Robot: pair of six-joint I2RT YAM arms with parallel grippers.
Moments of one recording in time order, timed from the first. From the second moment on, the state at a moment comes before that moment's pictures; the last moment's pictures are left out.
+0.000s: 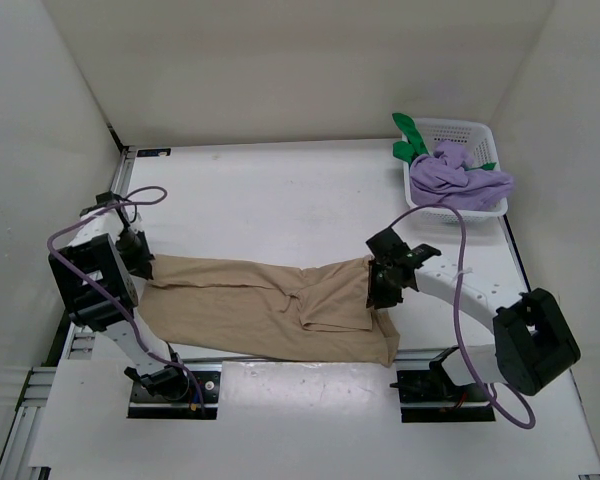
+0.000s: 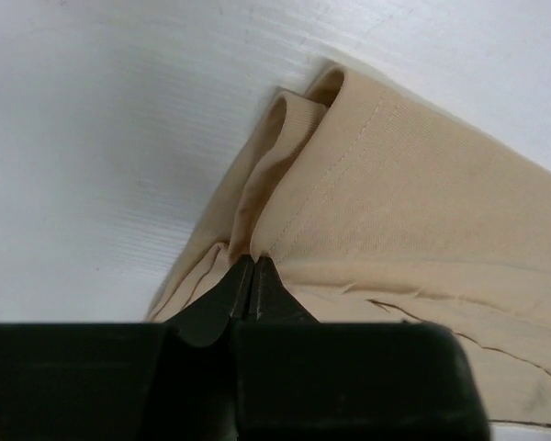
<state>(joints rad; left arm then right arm) 0.39 1.75 1.17 -0.88 0.03 0.00 0.60 1.34 0.76 -0.69 -0.01 0.65</state>
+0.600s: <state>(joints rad) 0.39 1.72 1.12 -0.86 0.03 0.00 0.63 1.35 0.67 -0.66 -0.13 0.64</state>
